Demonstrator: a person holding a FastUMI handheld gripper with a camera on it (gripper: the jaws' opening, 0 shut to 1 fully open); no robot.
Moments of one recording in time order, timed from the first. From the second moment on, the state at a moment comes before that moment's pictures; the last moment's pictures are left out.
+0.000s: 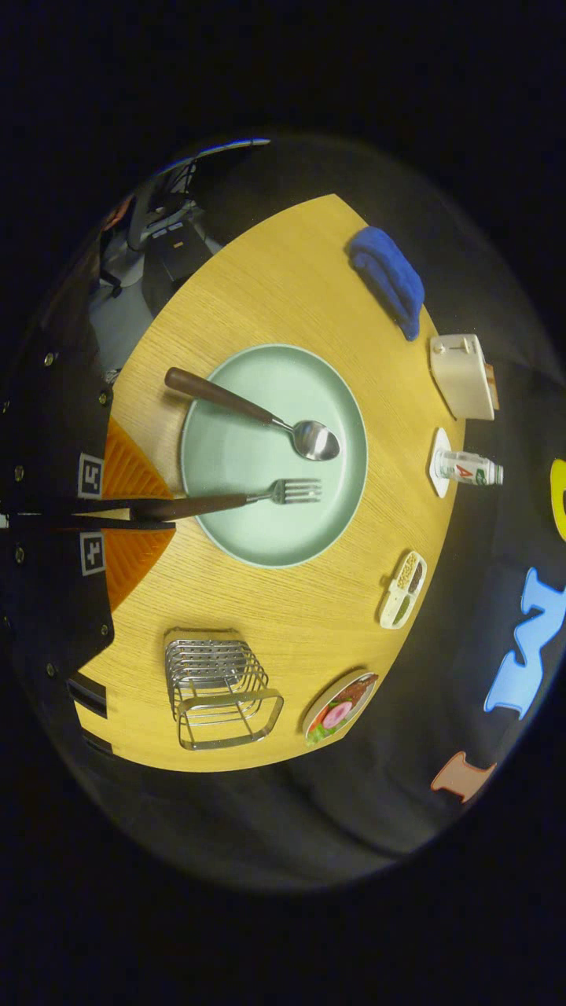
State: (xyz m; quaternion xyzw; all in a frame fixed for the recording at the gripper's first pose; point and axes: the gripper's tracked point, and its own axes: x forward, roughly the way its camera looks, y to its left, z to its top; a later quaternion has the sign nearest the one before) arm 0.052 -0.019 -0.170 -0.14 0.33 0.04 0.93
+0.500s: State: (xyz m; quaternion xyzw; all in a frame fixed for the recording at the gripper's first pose) arm 0.033 -0.026 -0.137 -0.07 0.37 0.09 0.92
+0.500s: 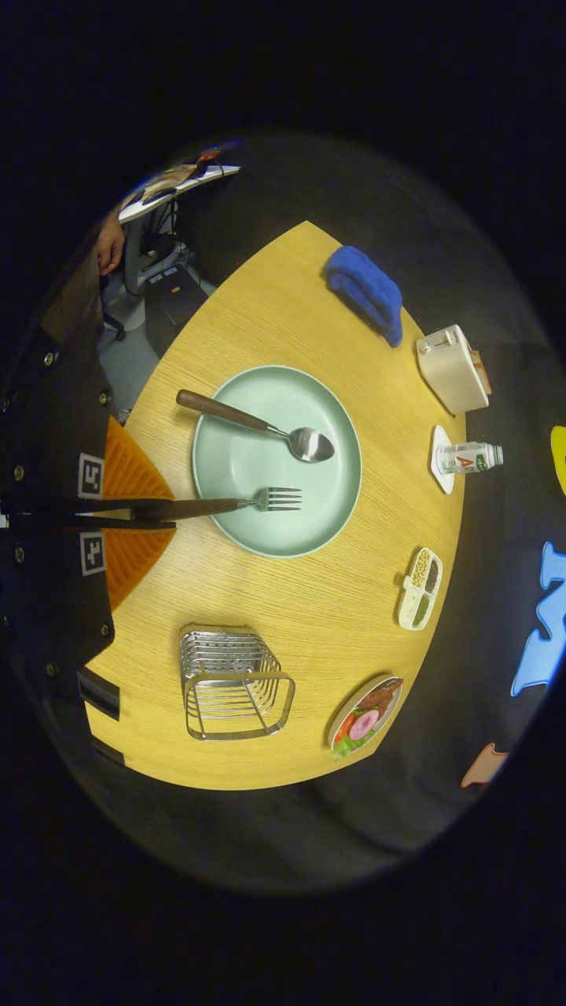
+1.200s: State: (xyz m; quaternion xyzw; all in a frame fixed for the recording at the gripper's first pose) arm 0.049 -0.018 -0.081 0.16 0.42 0.16 0.88
